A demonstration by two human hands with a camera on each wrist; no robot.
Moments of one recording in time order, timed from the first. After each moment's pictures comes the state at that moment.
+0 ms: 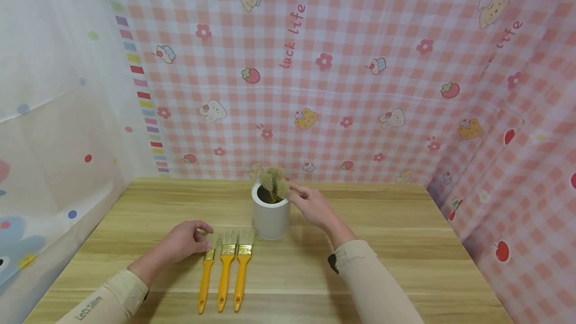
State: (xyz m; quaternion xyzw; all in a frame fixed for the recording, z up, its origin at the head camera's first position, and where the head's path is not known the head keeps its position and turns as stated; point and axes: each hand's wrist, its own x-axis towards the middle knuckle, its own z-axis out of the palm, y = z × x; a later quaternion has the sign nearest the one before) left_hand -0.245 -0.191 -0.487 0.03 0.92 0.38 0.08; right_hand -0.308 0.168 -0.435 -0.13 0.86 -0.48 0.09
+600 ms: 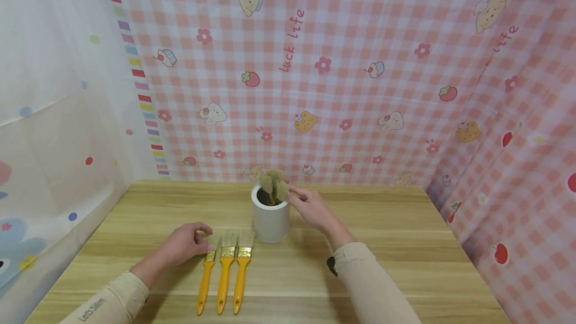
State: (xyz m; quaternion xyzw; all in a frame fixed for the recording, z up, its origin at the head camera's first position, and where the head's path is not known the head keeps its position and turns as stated) left_hand -0.244 -0.188 -0.489 0.02 0.93 0.37 0.07; right_hand -0.307 0.166 -0.435 -0.11 0.86 -0.49 0.10
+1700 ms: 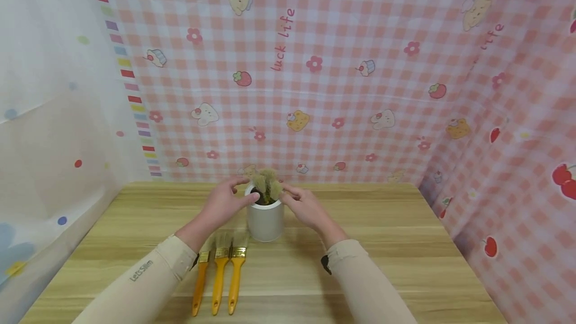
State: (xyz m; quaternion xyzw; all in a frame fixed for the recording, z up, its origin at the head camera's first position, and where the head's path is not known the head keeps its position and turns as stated) left_hand -0.298 -0.084 -0.418 0.06 0.89 0.46 -0.02; right_hand -0.307 0.168 -0.437 -0.13 0.87 -0.47 0.09
